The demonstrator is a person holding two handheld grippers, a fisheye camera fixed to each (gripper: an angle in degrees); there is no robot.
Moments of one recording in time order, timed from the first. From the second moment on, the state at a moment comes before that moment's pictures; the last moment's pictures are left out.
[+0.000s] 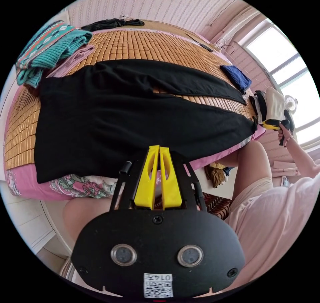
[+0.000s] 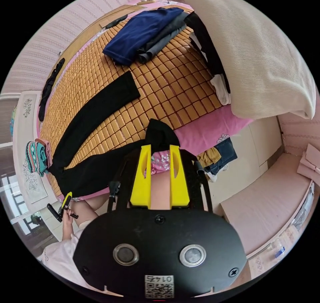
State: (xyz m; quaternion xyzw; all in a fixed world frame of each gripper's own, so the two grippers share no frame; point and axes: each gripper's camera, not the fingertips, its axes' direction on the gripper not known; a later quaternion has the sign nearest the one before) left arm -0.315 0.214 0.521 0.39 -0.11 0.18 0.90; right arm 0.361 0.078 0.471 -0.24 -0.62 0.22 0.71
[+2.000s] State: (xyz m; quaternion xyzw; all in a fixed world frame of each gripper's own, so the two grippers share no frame) left arm -0.386 0.215 0.382 0.44 -0.15 -0.01 0.88; right arm 0.328 -0.147 0.350 -0.13 -0.61 0.18 0.76
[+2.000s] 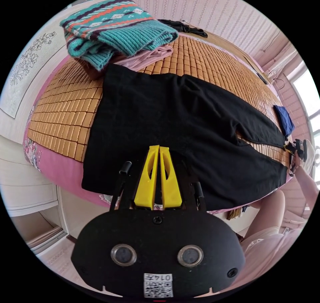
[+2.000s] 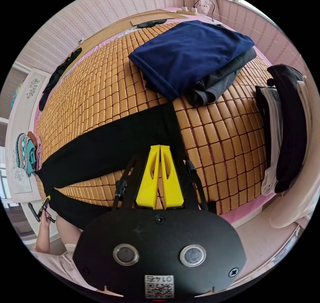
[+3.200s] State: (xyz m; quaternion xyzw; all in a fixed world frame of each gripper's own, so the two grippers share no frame) left arm -0.500 0.403 0.360 0.50 -0.11 -0.02 0.86; right arm 0.202 -0.442 -0.365 0.28 -0.57 -0.43 0.64
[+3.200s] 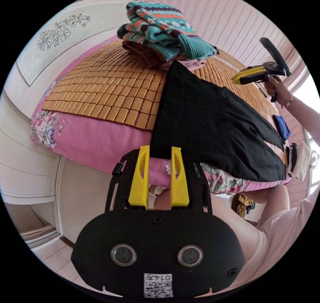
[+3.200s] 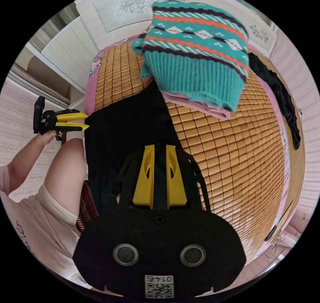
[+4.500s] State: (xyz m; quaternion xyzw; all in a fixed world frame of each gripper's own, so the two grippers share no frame) left arm -0.403 0.685 0.369 0.64 -0.08 0.10 0.76; right arm 0.335 0.067 0.069 -0.03 -0.69 0.17 0.71
